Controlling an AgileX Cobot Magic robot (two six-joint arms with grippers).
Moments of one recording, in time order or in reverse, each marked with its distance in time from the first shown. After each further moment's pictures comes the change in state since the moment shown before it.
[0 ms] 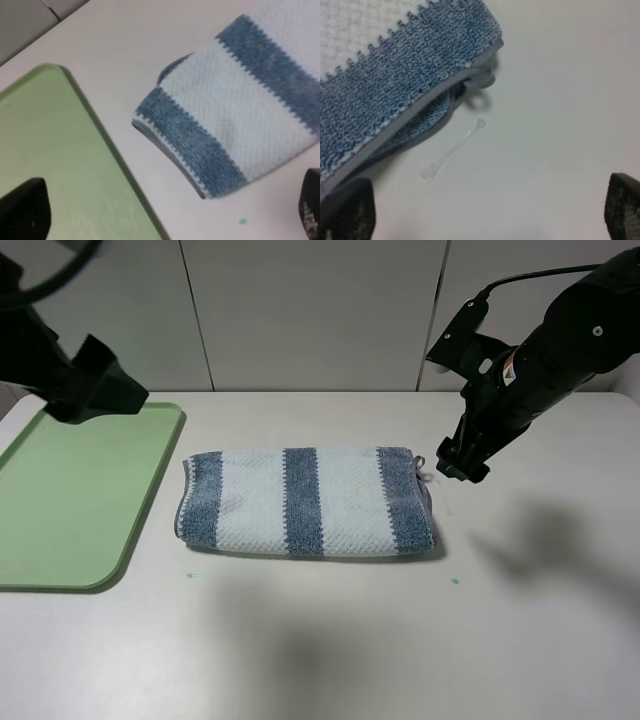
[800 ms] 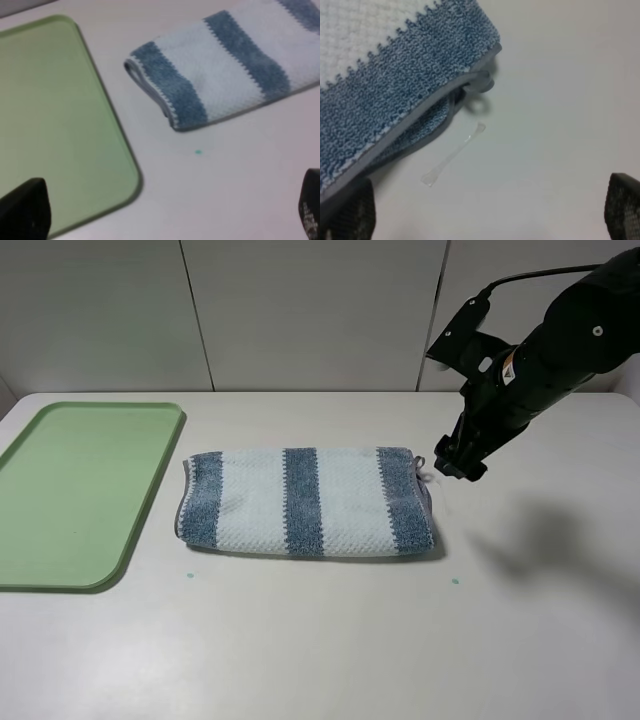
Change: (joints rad) left arm 0.000 -0.786 0.298 -0.084 0.288 -0.141; right arm 0.000 0.000 0.000 0.003 -0.010 0.018
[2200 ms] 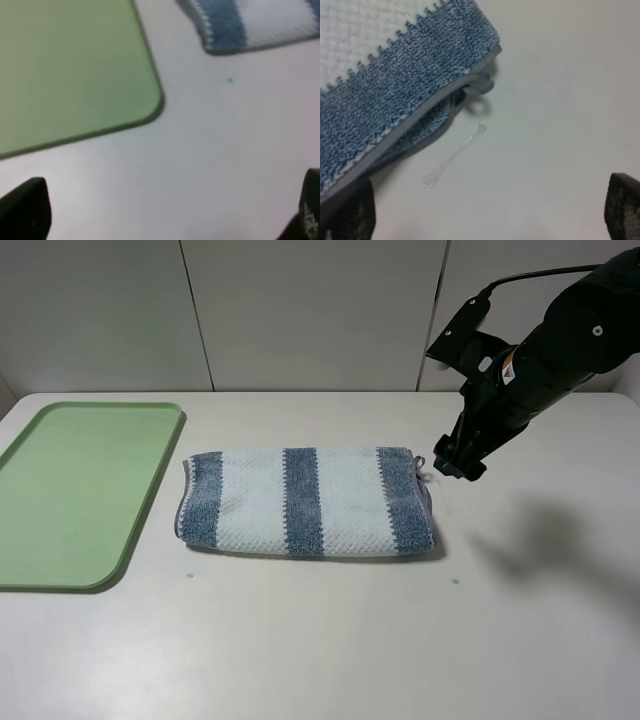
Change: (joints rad) left arm 0.361 -0.019 0.085 -0.133 0.122 0.161; right arm 0.000 0.000 0.000 0.004 -0.001 0.007
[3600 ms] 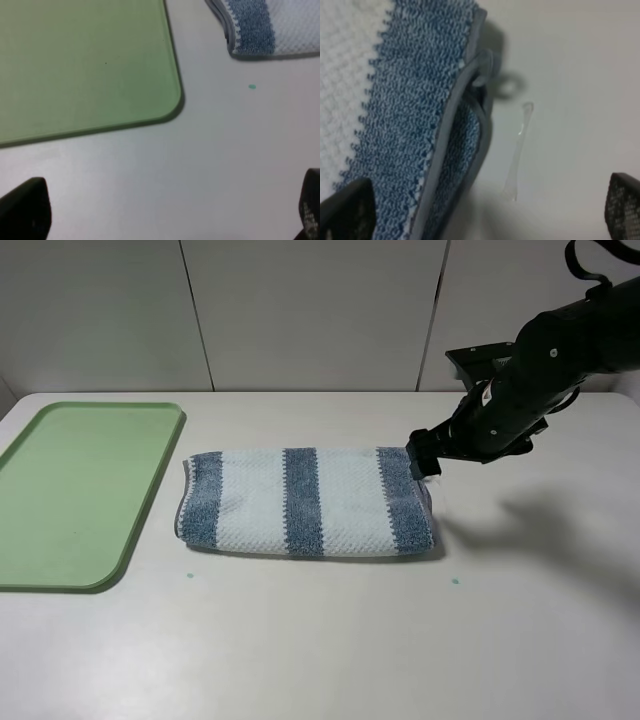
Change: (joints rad) left arm 0.062 0.000 0.000 0.000 0.000 0.000; right arm -0.044 0.148 -0.019 0.173 -0.047 0.498
